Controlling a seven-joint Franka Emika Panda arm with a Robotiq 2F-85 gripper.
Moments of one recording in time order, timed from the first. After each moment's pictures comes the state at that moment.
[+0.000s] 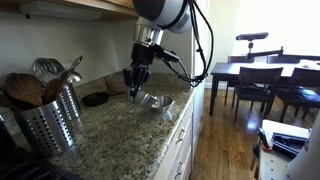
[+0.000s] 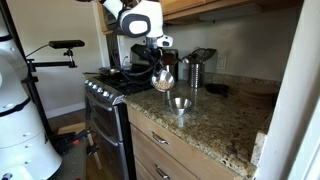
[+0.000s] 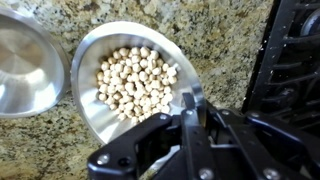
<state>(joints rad) 0.09 -0.06 0.11 -2.32 0.47 2.50 -0.28</state>
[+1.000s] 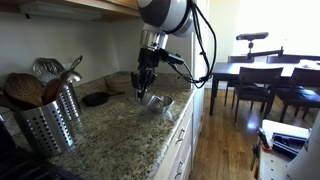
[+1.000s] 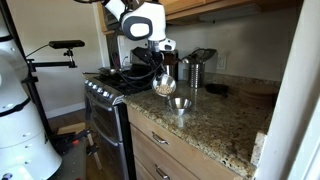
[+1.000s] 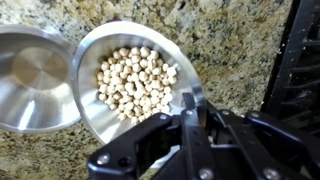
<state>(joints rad) 0.09 -0.05 0.07 -2.35 0.46 2.50 -0.28</state>
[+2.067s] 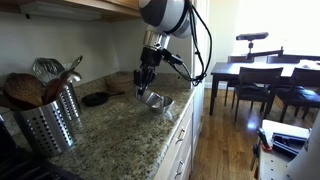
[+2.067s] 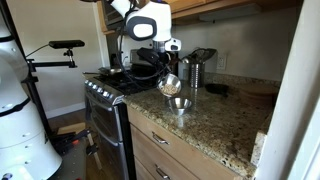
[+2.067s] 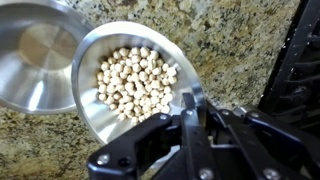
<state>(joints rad) 0.07 -0.02 0.03 -2.32 0.55 2.50 -0.45</state>
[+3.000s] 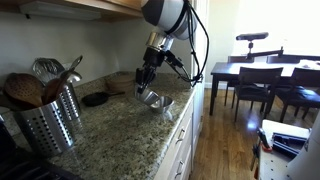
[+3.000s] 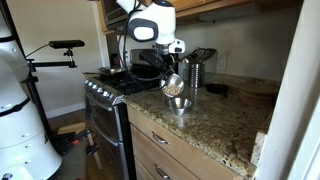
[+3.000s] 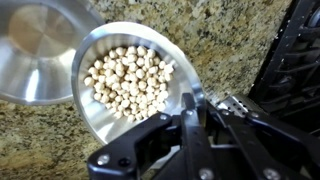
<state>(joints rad) 0.05 -0.01 0.01 -2.31 0.72 2.50 -0.66</state>
